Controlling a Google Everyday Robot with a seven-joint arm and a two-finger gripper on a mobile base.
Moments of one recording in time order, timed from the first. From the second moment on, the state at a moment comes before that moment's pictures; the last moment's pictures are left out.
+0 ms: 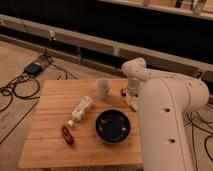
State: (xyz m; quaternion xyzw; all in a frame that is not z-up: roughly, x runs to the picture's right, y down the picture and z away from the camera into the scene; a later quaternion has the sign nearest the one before) arm 0.202 0.089 0.924 -0.30 0.29 0.50 0.76
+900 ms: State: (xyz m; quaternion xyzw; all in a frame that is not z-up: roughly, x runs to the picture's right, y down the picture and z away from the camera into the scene) arm 0.204 0.092 0.942 -0.32 0.28 0.51 0.75
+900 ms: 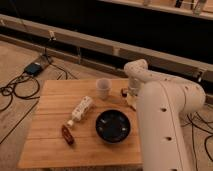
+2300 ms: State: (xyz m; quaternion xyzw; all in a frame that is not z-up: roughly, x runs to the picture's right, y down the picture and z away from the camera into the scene) arm 0.105 -0.036 0.848 -0.25 0.20 0.48 0.81
